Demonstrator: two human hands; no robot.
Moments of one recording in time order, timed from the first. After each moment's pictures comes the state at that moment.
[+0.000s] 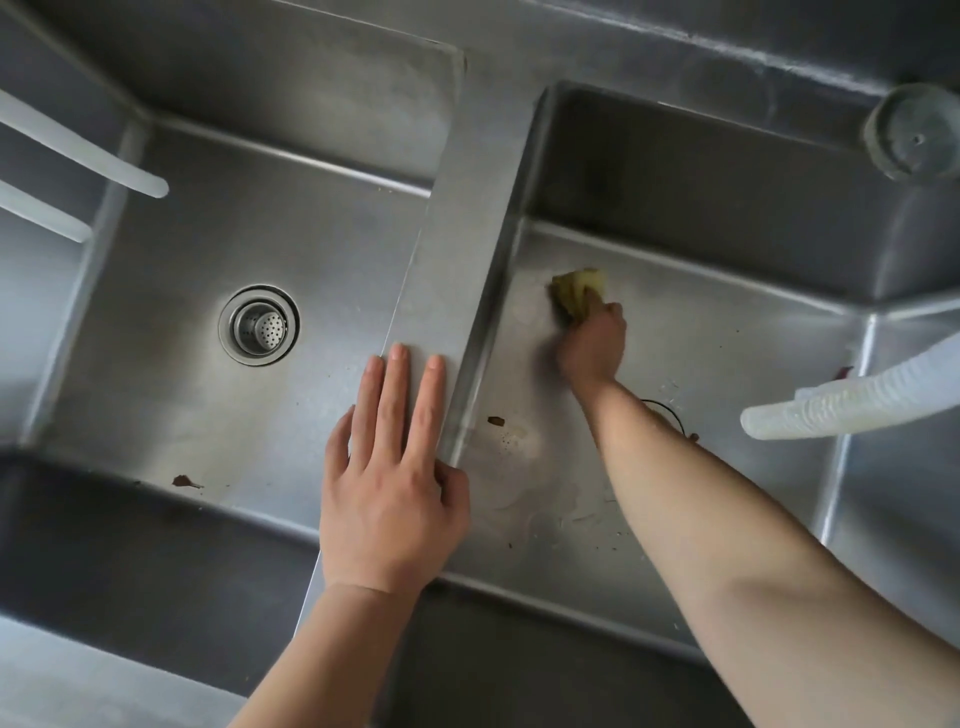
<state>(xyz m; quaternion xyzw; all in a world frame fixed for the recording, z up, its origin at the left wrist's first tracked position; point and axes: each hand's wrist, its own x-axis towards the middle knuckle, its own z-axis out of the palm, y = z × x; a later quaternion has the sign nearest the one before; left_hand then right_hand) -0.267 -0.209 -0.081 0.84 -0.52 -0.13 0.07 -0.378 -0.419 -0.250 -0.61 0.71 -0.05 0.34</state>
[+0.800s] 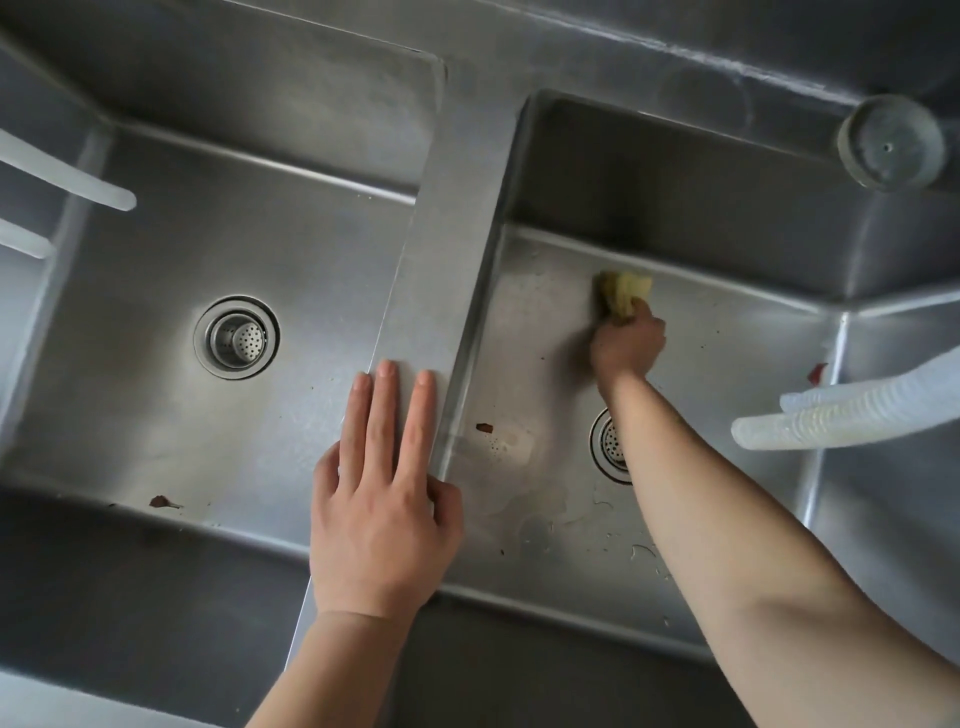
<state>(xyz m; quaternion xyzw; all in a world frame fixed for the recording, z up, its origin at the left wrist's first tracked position) -0.266 -0.209 -0.083 0.84 -0.52 -0.16 0.07 -0.417 -0.445 -0.257 -0.48 0.80 -0.15 0.33</state>
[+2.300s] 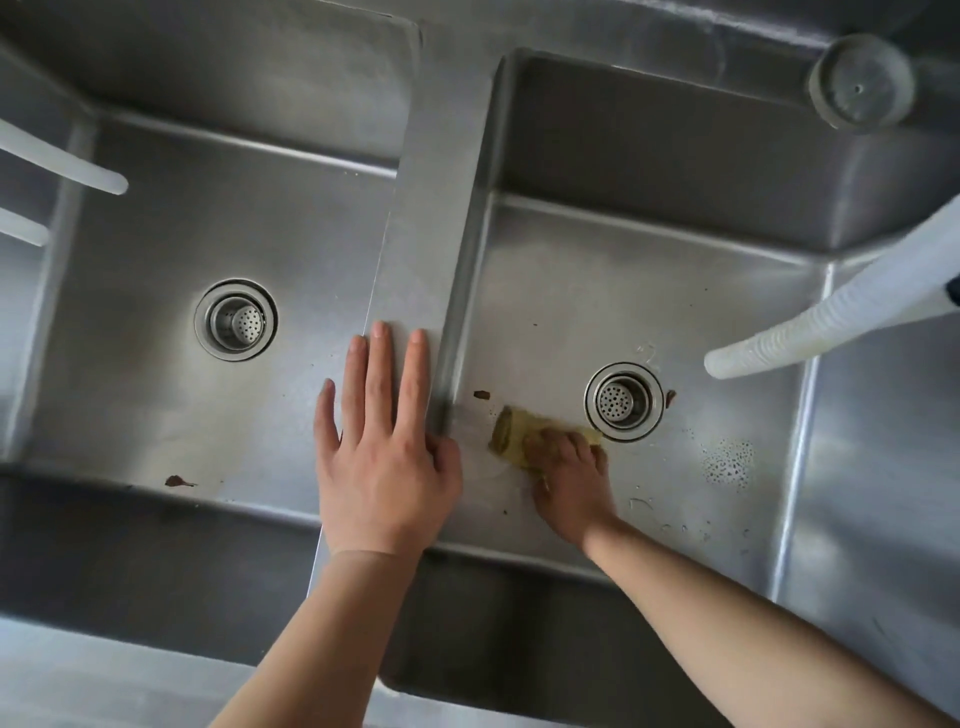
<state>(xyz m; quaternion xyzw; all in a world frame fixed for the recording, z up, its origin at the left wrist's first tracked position) -0.266 -0.206 -0.080 0.84 -0.53 -0.13 0.02 -0.484 -0.237 -0.256 -0.79 0.50 0.18 0.31</state>
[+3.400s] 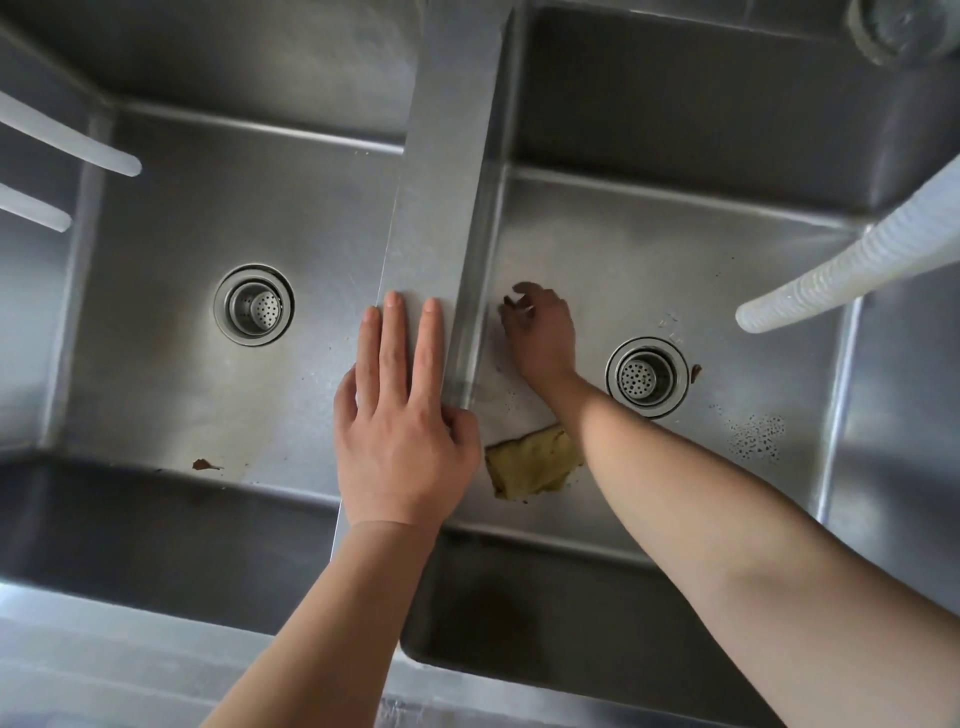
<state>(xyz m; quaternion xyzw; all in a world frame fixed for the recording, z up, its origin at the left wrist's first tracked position) -0.267 -0.206 -0.083 0.84 -0.53 -0.11 0.05 -0.364 -0.344 -0.257 -0.65 0.62 -0.12 0.41</state>
